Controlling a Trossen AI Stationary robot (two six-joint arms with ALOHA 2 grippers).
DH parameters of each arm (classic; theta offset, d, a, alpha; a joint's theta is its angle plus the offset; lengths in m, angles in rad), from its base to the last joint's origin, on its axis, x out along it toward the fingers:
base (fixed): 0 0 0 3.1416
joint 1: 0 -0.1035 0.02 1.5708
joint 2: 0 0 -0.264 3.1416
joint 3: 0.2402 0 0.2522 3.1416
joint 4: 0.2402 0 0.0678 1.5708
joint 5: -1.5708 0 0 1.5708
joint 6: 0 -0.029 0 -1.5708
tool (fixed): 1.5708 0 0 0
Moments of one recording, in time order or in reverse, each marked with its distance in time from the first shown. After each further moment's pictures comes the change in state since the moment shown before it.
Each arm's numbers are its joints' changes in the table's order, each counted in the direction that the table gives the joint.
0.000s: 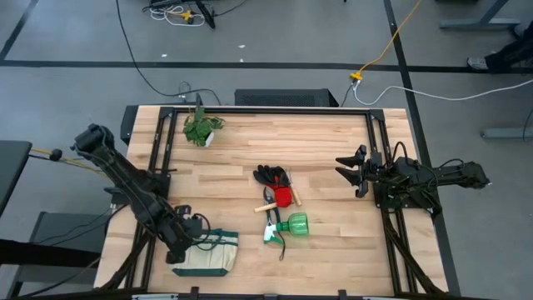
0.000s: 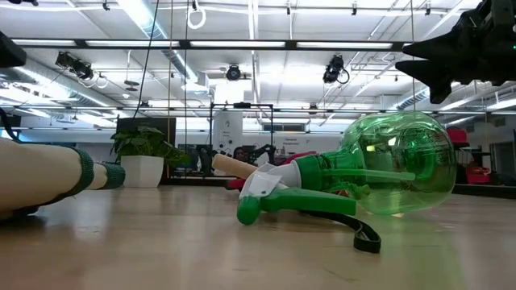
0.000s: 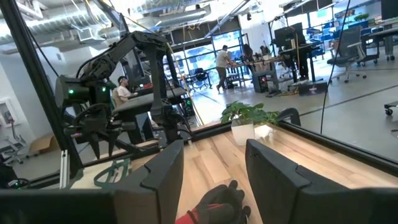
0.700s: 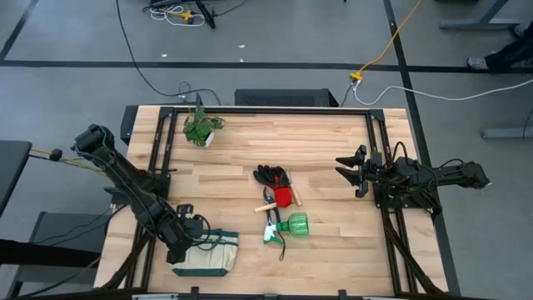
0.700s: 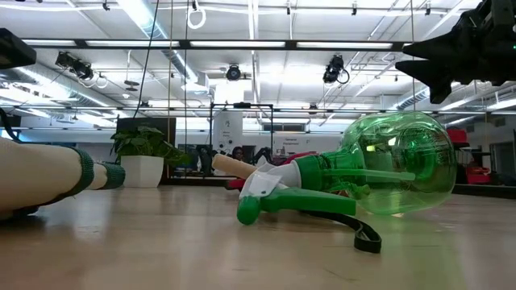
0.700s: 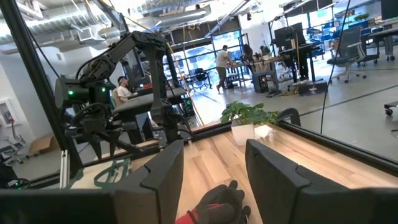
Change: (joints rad) left arm -0.001 0.003 0.000 -0.002 0.049 -0.066; right arm 0.000 0.000 0.000 0.000 0.000 0.000
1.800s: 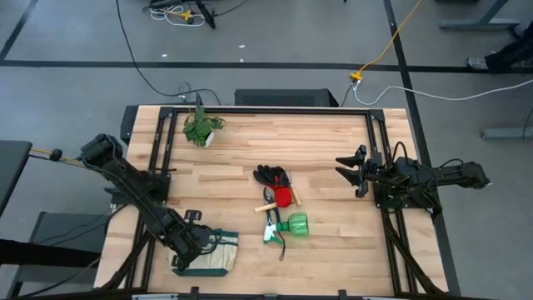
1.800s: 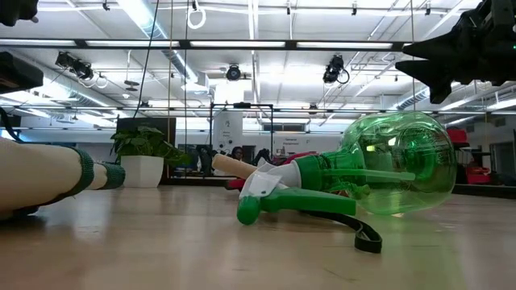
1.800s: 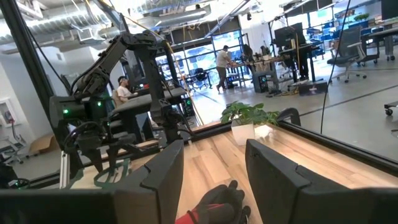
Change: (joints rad) left arm -0.001 0.163 -0.001 -0.095 0.010 -0.128; right arm 0.000 0.000 0.000 0.000 0.000 0.000
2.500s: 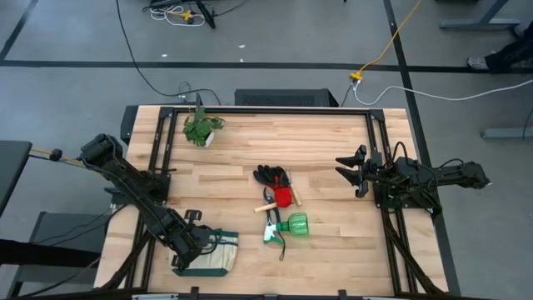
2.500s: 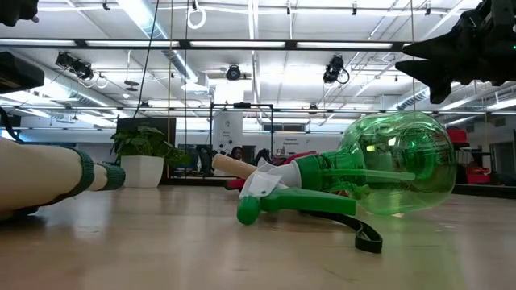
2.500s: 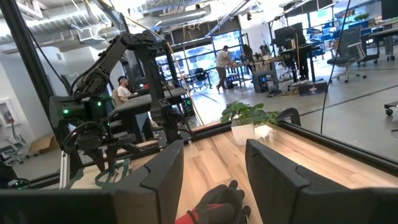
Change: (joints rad) left arm 0.000 0.000 0.000 0.003 0.004 -0.003; right arm 0.000 0.000 0.000 0.000 0.000 0.000
